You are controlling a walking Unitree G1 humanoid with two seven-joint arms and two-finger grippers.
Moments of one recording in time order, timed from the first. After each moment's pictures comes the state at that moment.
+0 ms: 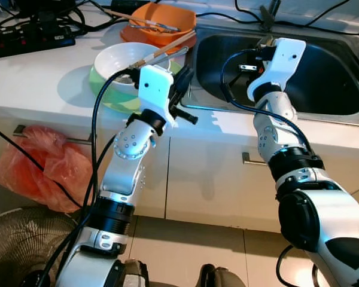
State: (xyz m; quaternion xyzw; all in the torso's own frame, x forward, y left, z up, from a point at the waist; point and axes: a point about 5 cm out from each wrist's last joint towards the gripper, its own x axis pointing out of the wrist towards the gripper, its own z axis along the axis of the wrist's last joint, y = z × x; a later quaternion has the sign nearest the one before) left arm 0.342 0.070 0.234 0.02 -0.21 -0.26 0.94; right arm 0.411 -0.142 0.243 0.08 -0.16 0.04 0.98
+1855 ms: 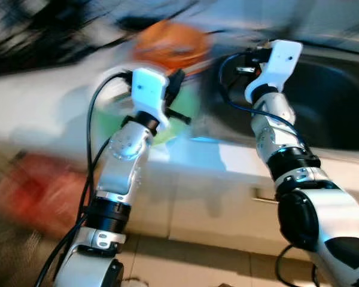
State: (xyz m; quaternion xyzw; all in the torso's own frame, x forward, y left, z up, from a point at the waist) left arm 0.344 0.074 0.231 0.01 -0.20 -0.25 0.95; right arm 0.413 -0.151 0.241 0.07 -0.15 0.01 0.99
